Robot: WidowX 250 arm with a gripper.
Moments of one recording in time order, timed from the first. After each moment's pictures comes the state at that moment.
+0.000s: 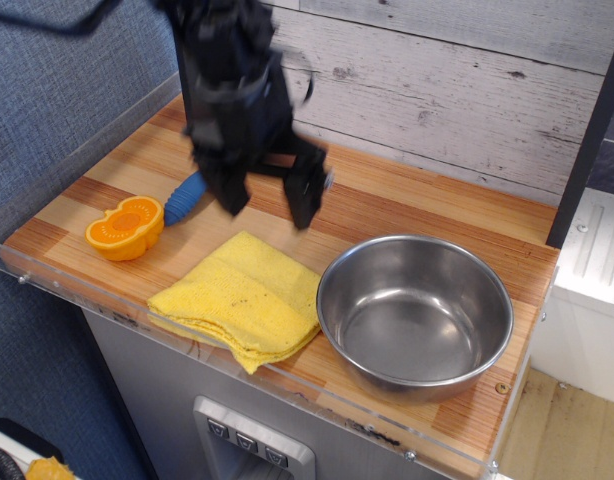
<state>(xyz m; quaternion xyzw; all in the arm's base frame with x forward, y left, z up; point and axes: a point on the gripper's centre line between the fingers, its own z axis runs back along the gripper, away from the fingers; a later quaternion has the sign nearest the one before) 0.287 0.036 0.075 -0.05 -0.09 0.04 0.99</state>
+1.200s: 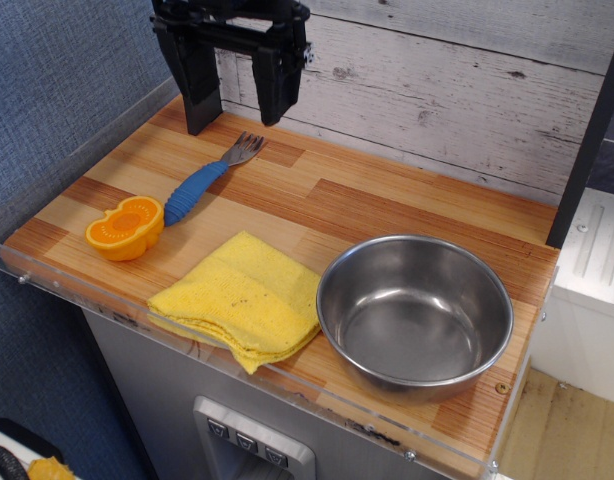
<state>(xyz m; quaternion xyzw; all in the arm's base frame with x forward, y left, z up) 0.281 0.048 0.152 0.00 -0.07 0.00 1.00</state>
